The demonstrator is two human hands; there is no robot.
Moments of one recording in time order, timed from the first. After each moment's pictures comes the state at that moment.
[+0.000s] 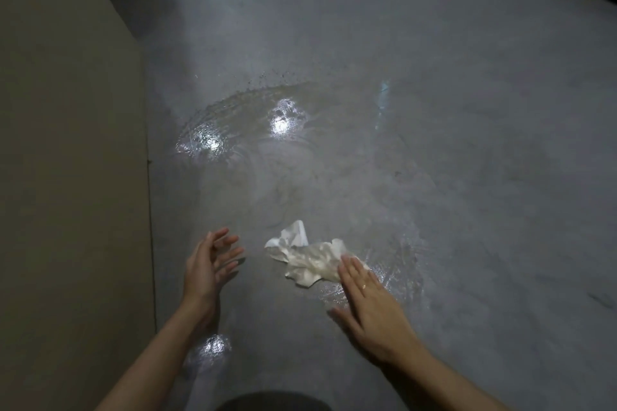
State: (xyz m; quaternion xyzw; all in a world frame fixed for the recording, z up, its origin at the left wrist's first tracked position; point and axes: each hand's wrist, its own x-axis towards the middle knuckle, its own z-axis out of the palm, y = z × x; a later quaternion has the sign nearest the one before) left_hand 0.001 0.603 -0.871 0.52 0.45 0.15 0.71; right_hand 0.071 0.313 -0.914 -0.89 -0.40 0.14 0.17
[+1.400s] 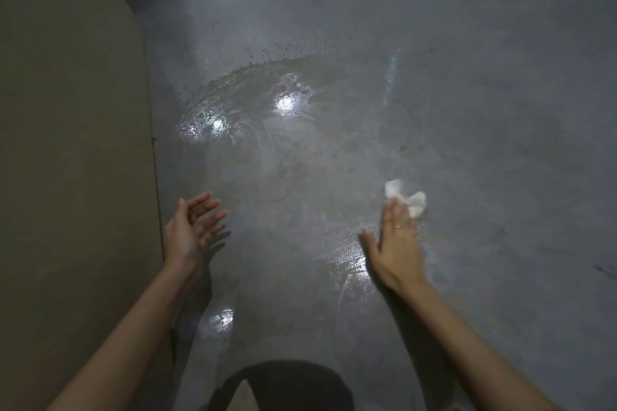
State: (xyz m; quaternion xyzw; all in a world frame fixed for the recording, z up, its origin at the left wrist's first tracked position) left_hand -0.003 0.622 -0.834 0.52 0.46 0.19 0.69; right_hand 0.117 0.315 -0.922 -0.96 -0.18 0.11 0.21
